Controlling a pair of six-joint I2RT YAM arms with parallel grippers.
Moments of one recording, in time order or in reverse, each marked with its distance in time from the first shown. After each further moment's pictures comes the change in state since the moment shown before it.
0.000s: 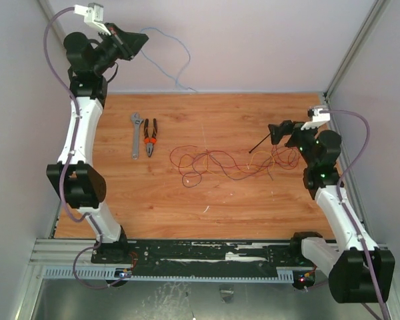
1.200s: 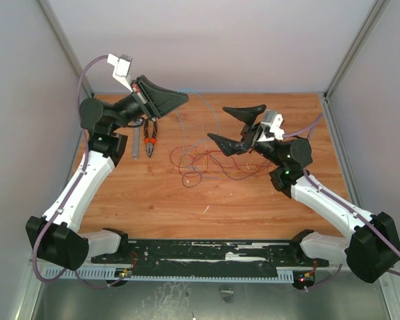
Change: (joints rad) left arm -0.314 -0.553 -0.745 0.512 0.223 -0.467; right arm 0.550 0.158 0.101 0.691 -0.295 -0.077
